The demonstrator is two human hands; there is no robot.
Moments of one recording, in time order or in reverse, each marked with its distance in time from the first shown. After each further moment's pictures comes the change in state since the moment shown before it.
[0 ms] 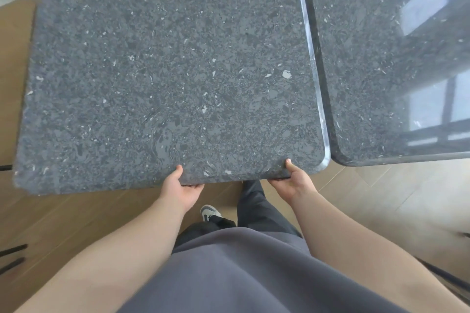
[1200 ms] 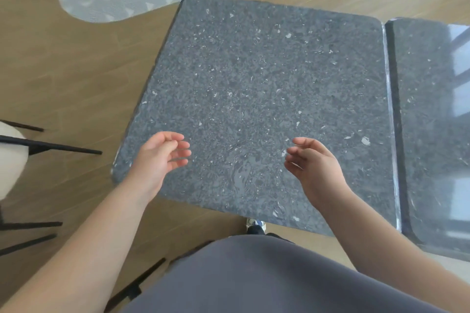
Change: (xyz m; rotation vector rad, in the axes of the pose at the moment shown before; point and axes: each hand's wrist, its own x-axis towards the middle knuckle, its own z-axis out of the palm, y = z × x) left_hand -0.160 0.244 -0.016 0.675 -0.161 0.801; right_hand -0.132 0.108 0.219 -0.841 -0.412 -0.473
